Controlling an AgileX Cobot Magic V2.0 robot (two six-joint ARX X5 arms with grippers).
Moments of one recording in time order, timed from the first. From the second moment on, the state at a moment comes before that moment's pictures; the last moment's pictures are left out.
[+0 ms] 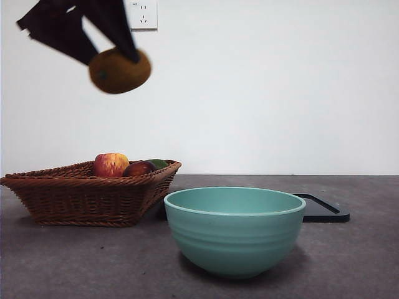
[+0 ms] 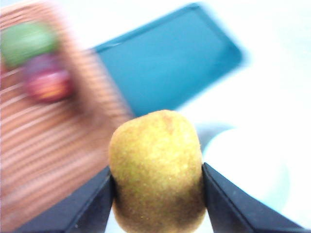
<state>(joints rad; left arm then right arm) -0.62 1.22 1.12 -0.66 0.13 -0.03 0.29 0.74 0.97 -1.08 -0.55 -0.06</state>
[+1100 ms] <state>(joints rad) -0.94 1.69 1.12 -0.51 0.08 -0.02 0.29 0.74 0.97 -1.08 -0.54 -0.06</state>
